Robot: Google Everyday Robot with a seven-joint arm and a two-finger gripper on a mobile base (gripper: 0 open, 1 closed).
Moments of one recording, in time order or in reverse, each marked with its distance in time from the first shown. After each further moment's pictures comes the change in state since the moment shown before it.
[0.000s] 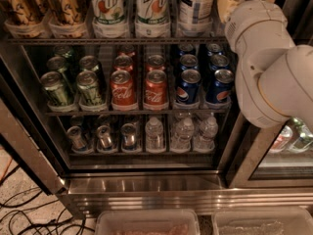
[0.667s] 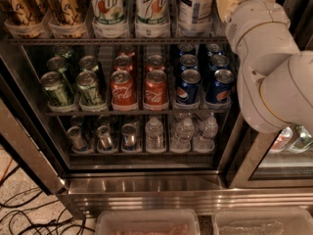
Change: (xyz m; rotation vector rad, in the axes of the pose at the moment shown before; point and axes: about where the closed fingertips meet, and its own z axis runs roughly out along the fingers) arm -0.012 0.005 -0.010 -0.020 -0.049 -0.010
